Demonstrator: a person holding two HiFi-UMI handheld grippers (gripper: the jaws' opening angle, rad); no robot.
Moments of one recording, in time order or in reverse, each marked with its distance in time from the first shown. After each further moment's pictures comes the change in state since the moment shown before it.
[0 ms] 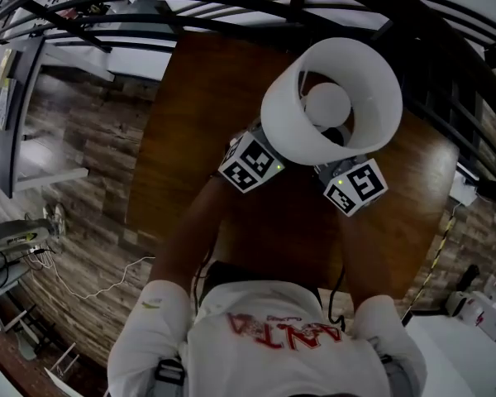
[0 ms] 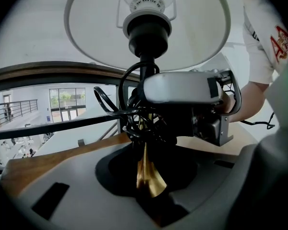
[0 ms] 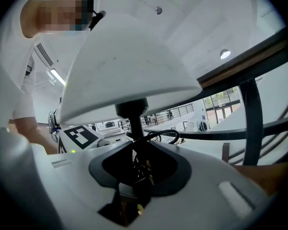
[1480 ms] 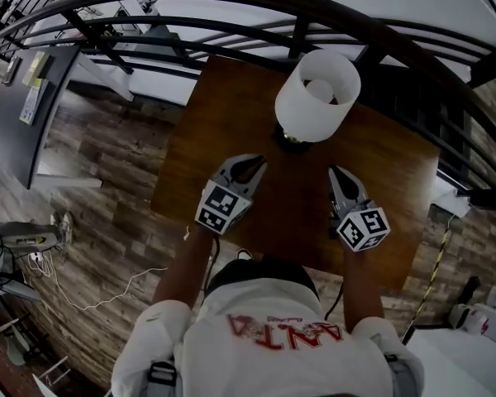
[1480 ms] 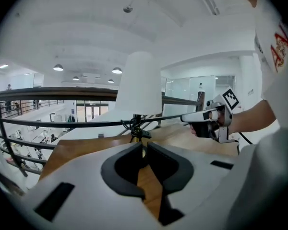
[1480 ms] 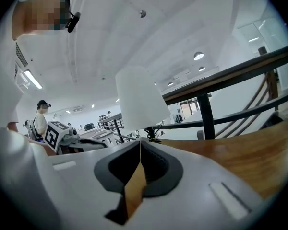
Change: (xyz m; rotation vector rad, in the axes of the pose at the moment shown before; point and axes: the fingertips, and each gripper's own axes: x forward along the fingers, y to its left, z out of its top) left arm -0.176 -0.057 0.017 -0.180 -0.057 0.224; right arm -0.139 0.060 0.005 0.170 0.044 -0.300
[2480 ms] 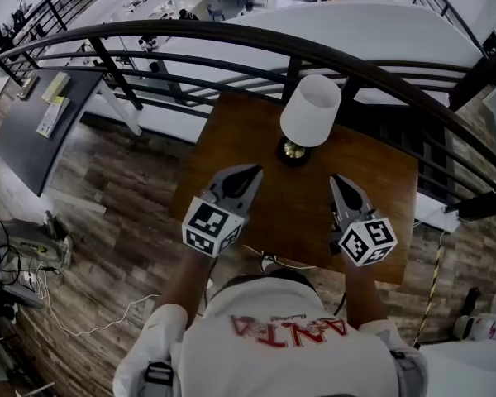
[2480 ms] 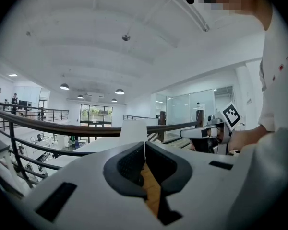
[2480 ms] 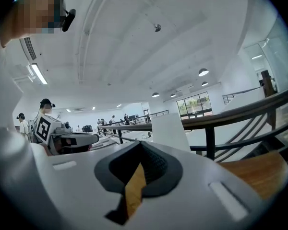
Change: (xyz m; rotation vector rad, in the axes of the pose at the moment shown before) left arm -0.148 -0.043 0.135 0.010 -0.212 0.043; right arm -0.068 0.121 0.105 -0.095 -0.097 -0.029
